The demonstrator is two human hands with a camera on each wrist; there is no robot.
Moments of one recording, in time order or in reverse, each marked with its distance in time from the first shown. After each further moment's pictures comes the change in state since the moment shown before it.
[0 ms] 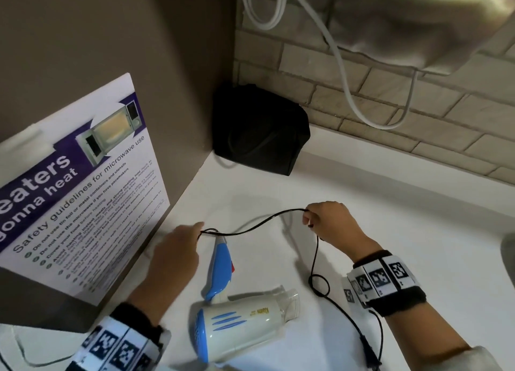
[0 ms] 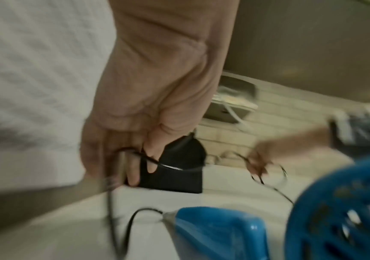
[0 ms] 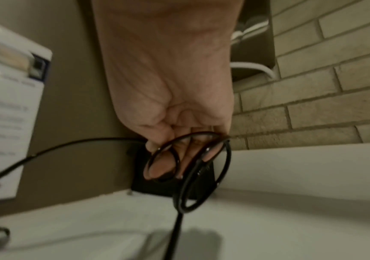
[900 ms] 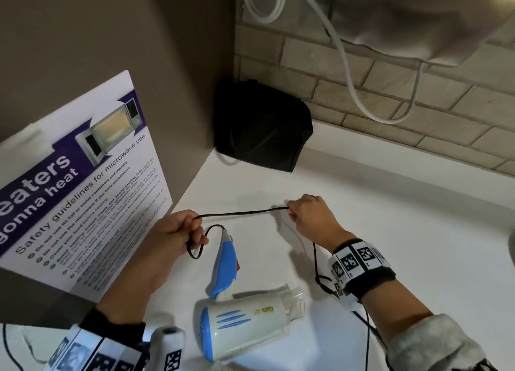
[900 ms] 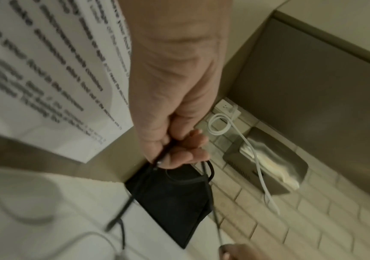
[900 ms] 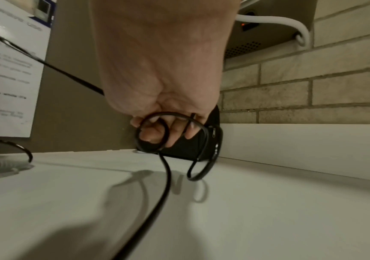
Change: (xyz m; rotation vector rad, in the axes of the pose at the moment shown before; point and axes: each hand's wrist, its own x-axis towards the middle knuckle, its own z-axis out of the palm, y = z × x) left_hand -0.009 0.015 -0.044 -1.129 -0.102 -0.107; right_hand 0.030 -0.012 0.039 -0.129 0.051 -0.210
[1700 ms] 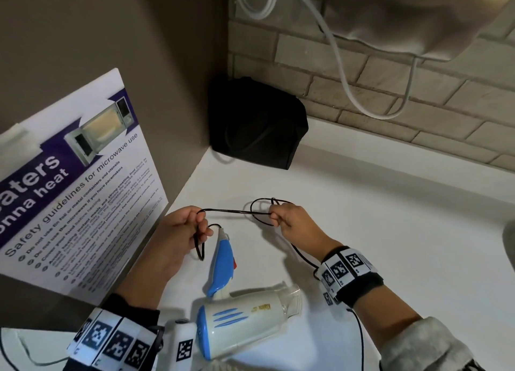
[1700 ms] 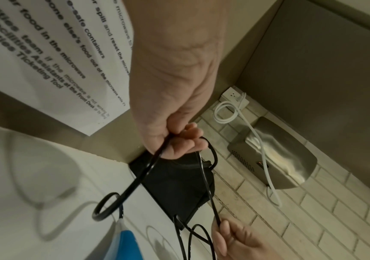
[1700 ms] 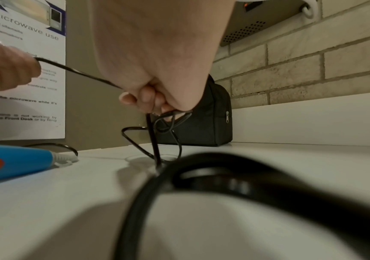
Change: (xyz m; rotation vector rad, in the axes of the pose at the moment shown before) left_hand 0.018 -0.006 0.015 -0.045 0.049 -0.075; right_hand -0.013 -0.029 0.008 0.581 0.100 -0.140
